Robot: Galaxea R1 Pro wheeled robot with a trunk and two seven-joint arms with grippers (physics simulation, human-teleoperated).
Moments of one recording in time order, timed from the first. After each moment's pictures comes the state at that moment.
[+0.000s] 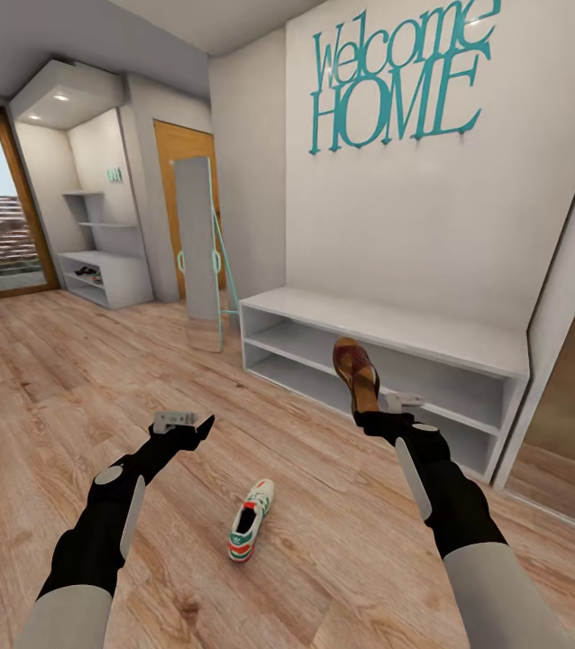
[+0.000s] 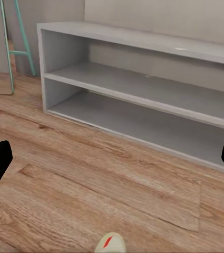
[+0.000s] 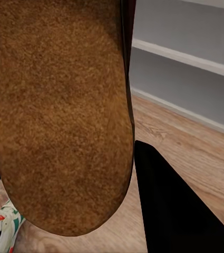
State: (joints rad) left arm -0.54 -0.07 0.29 -1.11 -0.15 0.16 -0.47; right arm -0.66 0.04 0.02 -1.12 -0.08 0.61 -0.06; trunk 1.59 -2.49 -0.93
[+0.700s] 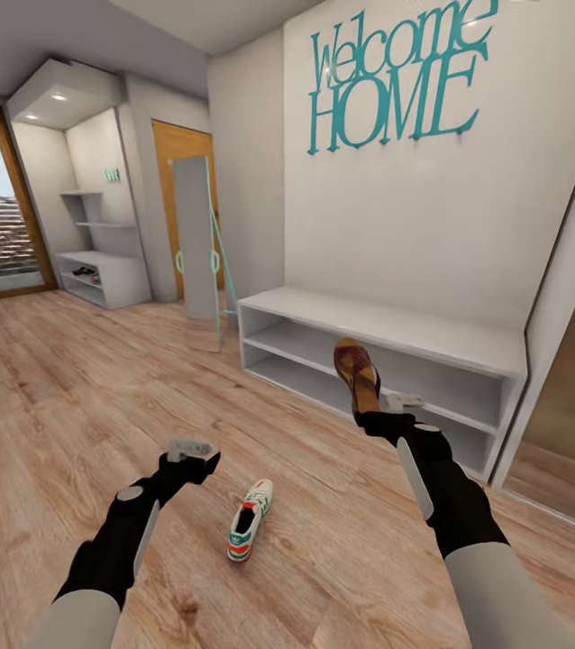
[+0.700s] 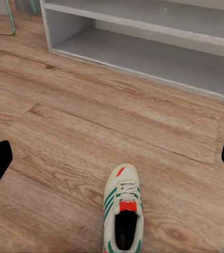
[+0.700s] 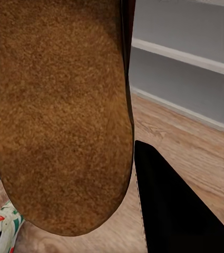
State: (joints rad) left arm -0.54 -0.07 0.26 -0.90 -0.27 0.16 -0.38; right arm -0.66 0.03 0.02 -1.12 -0.09 0.61 -0.06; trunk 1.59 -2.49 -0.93
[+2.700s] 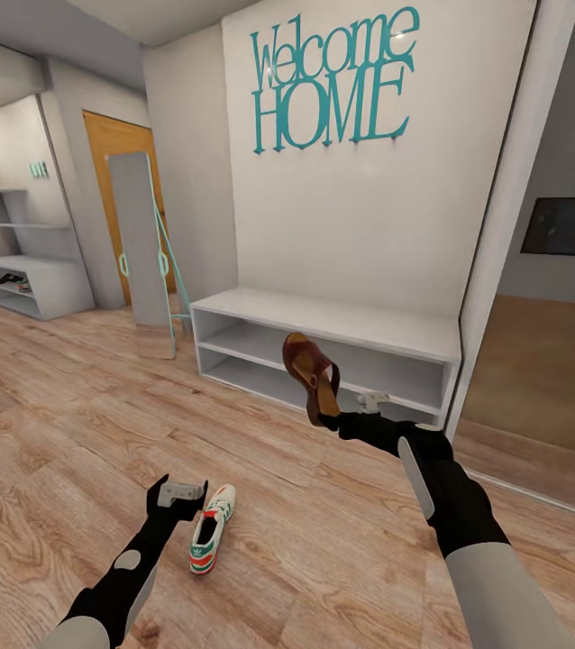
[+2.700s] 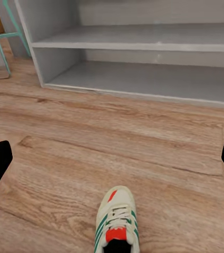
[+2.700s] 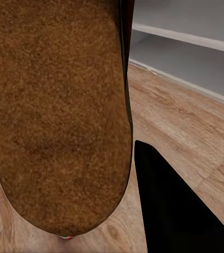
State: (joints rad) left arm -0.54 -0.01 0.25 -0.45 -0.30 -0.45 -0.14; right arm -0.66 0.03 0.01 -1.12 -0.09 0.62 0.45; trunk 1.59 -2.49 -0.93
